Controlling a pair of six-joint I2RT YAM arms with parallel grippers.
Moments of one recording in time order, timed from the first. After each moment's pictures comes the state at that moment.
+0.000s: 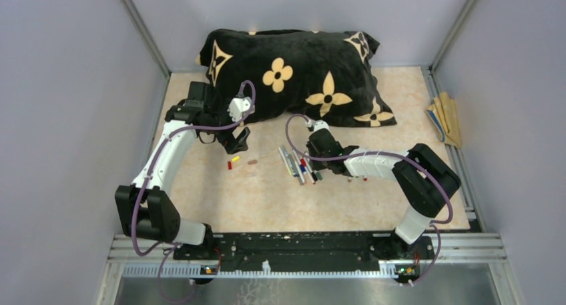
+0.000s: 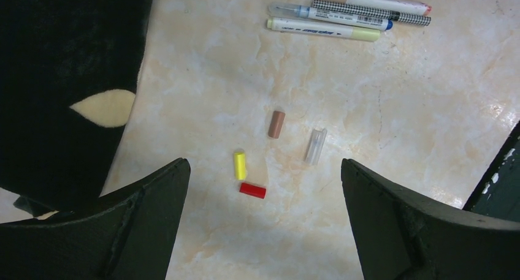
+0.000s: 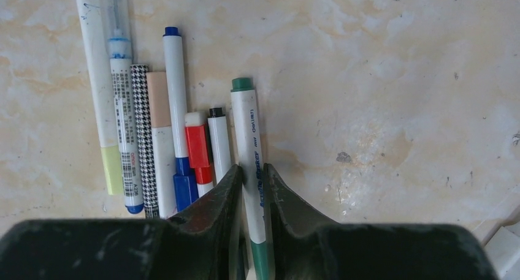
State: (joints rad) left arm -0.15 1.41 1.25 -0.88 0.56 0.79; right arm 0.76 1.68 0.86 -0.02 0.18 0.40
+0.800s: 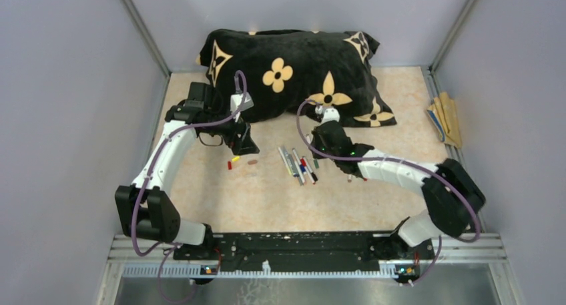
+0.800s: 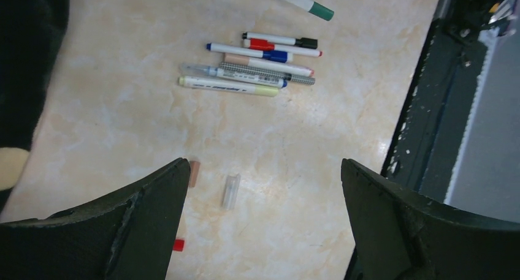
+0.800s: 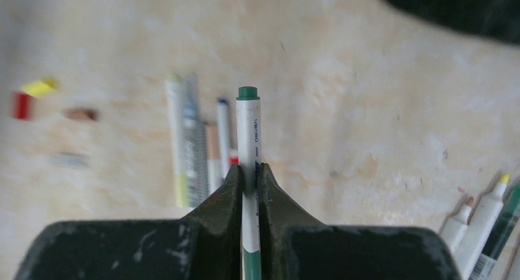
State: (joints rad) left arm -0.15 1.41 1.25 -0.90 0.84 0.65; right arm 0.76 1.55 0.86 -0.01 0.25 0.43
